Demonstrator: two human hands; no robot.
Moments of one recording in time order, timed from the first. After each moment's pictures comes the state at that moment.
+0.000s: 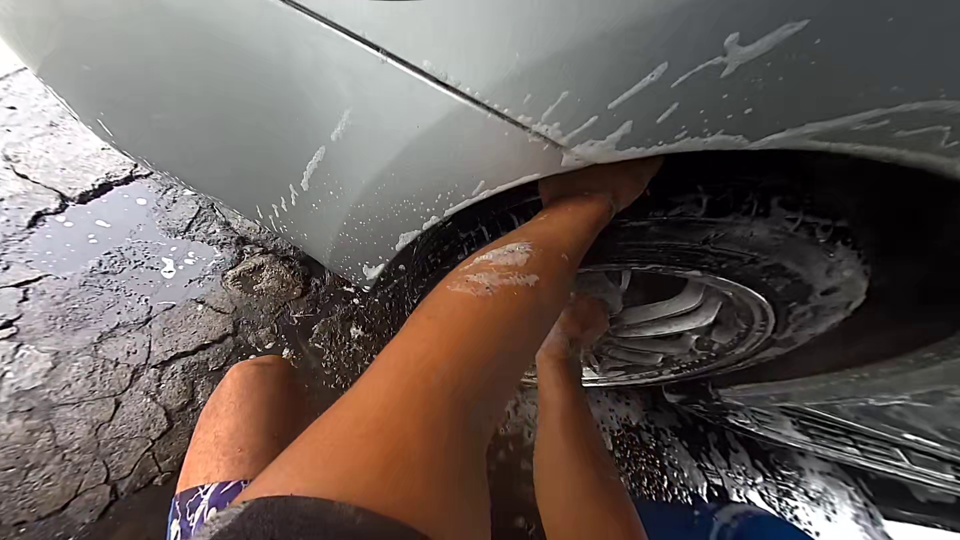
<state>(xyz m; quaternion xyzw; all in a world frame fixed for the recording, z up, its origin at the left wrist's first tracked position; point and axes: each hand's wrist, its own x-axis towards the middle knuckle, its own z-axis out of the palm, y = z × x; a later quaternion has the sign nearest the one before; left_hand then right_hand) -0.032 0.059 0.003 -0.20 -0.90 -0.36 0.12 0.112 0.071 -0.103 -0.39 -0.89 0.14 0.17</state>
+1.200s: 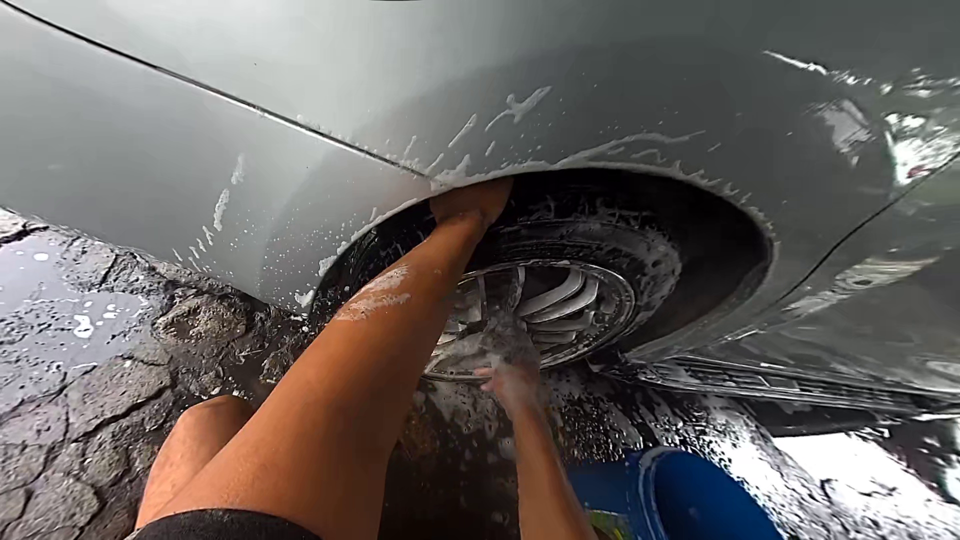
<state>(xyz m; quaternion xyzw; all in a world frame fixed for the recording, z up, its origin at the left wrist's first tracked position) 0.002 0.033 0.029 -0.18 -0.89 -0.40 0.10 0.205 0.119 -0.142 -0.39 -0.87 0.30 0.03</state>
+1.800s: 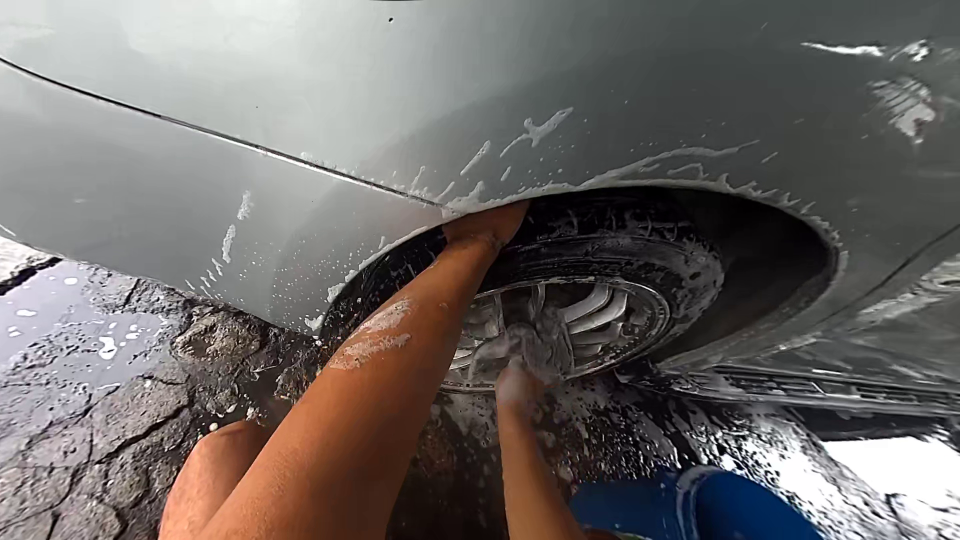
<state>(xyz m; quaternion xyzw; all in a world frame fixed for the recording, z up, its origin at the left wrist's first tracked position) -0.008 0.034 0.024 -0.21 -0.89 -0.38 0.12 0.155 0.114 -0.183 -0.49 -0.82 0.23 0.16</state>
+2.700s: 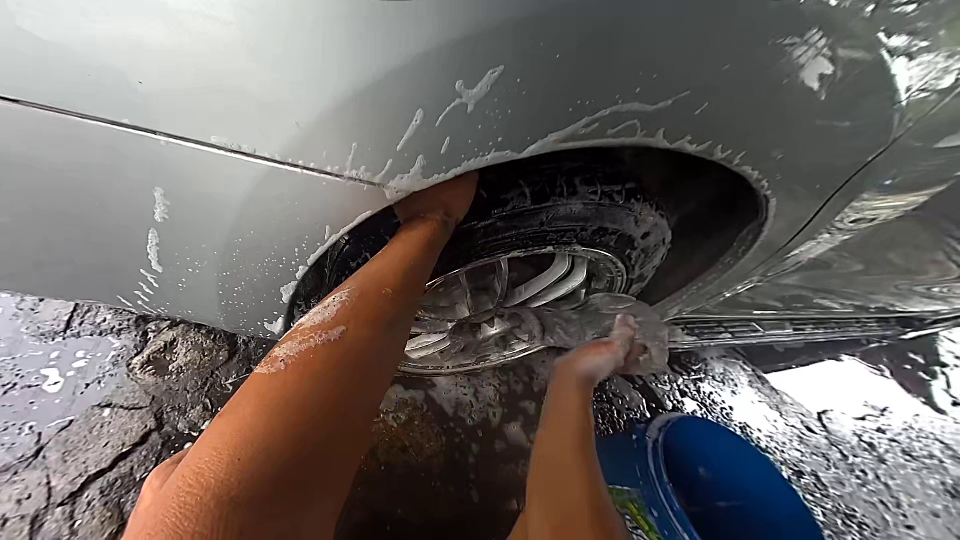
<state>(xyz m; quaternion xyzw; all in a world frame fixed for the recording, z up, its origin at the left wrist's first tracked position) -0.003 0.033 0.023 -0.20 -0.90 -0.36 0.13 0.193 0.202 -0.131 -0.37 -0.46 0.49 0.64</state>
